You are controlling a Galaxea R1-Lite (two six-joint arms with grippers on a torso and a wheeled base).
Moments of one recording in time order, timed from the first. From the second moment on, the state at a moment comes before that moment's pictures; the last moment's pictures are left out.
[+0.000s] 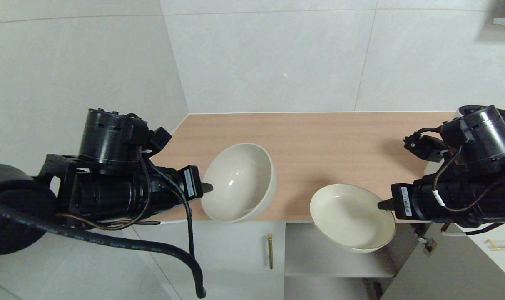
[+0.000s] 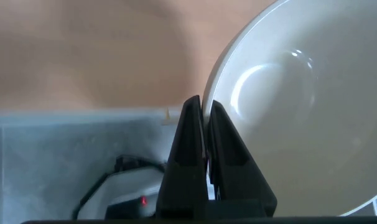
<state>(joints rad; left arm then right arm) -0.44 1.60 -0.94 -0.09 -0.10 -0.59 0.49 1.52 -1.01 0.23 -0.03 0.39</state>
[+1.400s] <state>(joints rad) -0.49 1.58 -0.92 -0.04 -0.10 -0.52 0.49 1.49 -0.97 0.23 -0.04 0.31</state>
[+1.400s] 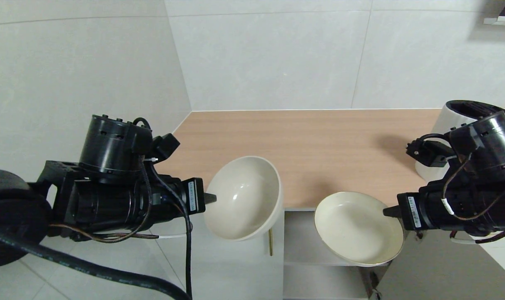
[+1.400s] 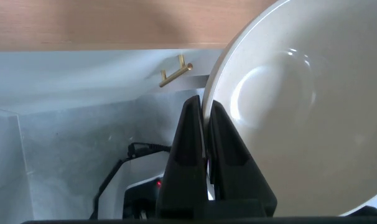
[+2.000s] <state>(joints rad) -0.49 1.60 -0.92 -0.04 -0.10 -0.52 0.49 1.50 -0.96 0.23 -0.04 0.30</state>
